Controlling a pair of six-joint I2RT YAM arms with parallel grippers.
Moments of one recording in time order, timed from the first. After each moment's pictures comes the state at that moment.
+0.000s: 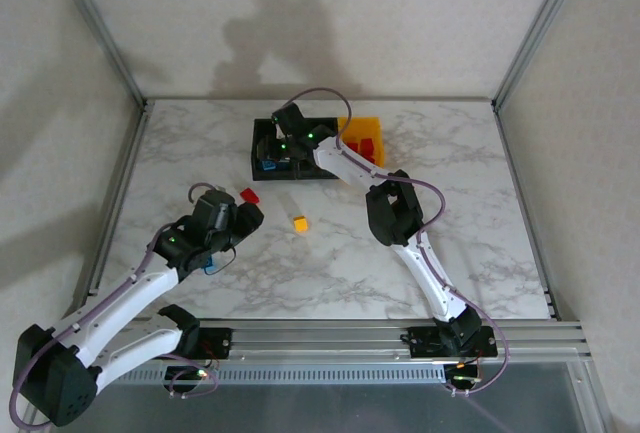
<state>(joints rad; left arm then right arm) -0.49 0.93 0.64 -0.49 -0.06 -1.08 0.73 2.55 2.33 -0.56 -0.19 0.57</state>
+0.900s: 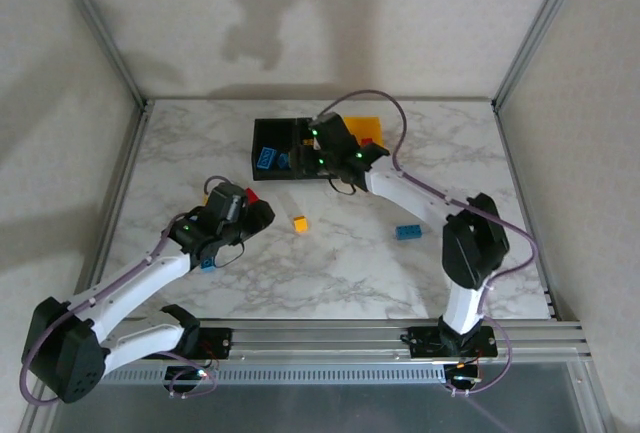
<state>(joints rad) -0.54 1.08 0.70 -0.43 -0.02 -1.00 0.75 1.77 1.47 -0.43 0.01 0.52</state>
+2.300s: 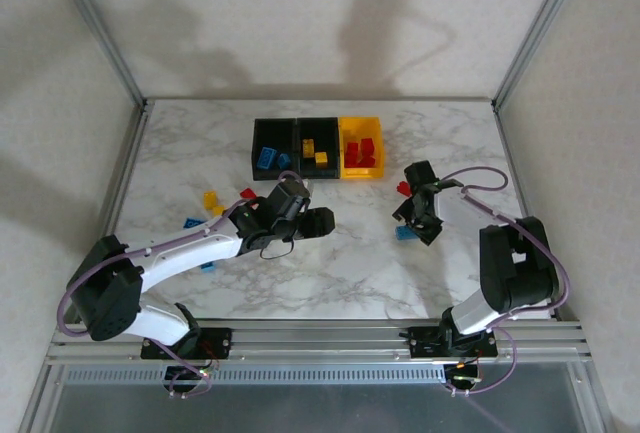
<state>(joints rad) -0.82 1.42 0.91 -0.28 0.04 -0.87 0.29 1.56 0.88 -0.68 0.04 0.98</state>
